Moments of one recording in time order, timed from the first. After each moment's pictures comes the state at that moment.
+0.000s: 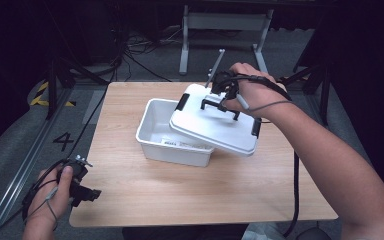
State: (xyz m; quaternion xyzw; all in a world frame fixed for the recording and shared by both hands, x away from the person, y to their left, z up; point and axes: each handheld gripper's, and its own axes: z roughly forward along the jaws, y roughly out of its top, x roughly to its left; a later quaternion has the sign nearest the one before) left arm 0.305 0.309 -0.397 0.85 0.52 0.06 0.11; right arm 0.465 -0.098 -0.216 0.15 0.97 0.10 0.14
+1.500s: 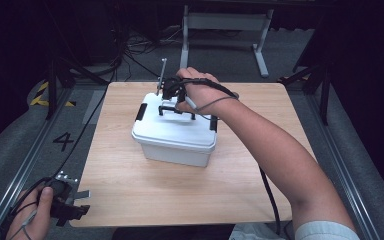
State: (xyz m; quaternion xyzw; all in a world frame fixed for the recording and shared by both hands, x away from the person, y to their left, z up) left arm 0.260 0.329 -0.397 0.83 0.53 0.07 0.13; right arm 0.491 0.011 -0.254 0.05 0.99 0.11 0.11
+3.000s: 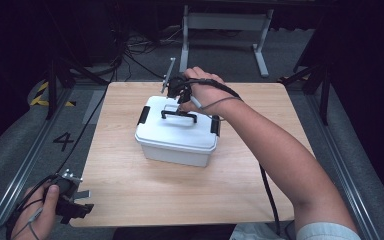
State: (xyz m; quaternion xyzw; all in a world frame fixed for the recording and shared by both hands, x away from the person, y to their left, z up) left arm 0.268 0.319 -0.398 0.85 0.51 0.06 0.12; right arm 0.496 -0.004 -0.257 0.07 0.98 0.16 0.12
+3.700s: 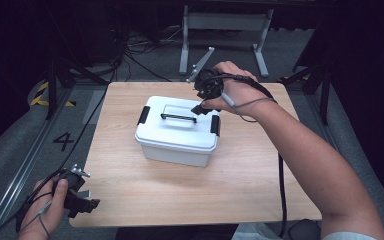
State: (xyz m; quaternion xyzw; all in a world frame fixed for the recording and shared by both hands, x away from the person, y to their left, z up) left arm 0.283 0.307 -0.400 0.85 0.50 0.07 0.12; right arm 0.471 -0.070 -0.227 0.14 0.95 0.23 0.13
